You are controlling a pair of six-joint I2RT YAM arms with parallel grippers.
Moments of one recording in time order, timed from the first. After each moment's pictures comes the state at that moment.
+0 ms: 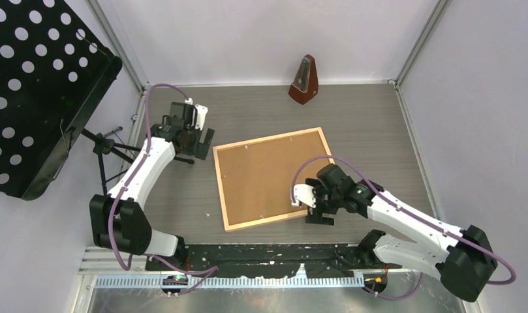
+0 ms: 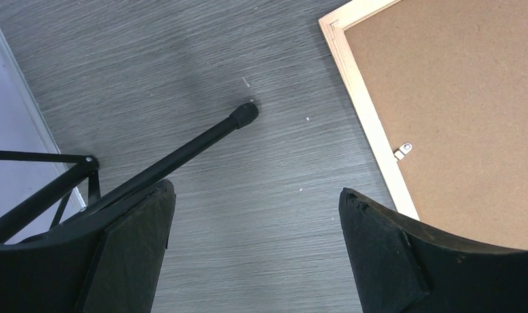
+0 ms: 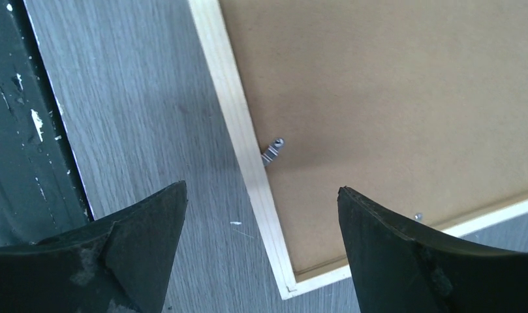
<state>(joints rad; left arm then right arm) -0.19 1.41 1.18 -0.75 -0.13 0.16 0.72 0.97 0.61 -0.67 -0.21 -0.78</state>
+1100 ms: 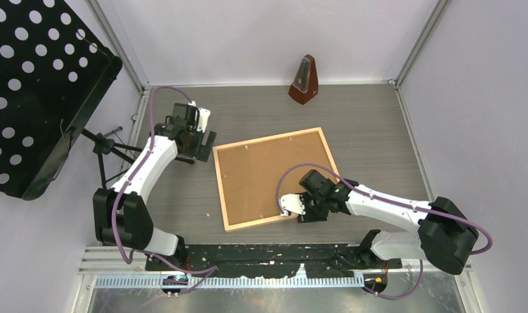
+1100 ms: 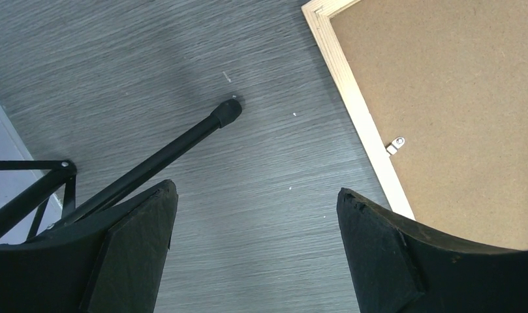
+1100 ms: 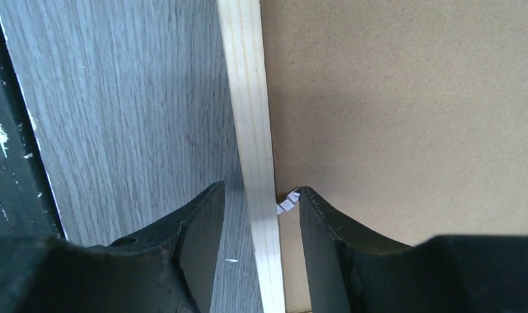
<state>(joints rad) -0.19 1.44 1.17 -0.75 -0.09 0.16 0.85 1.22 0.61 -0.56 -0.13 -0.84</state>
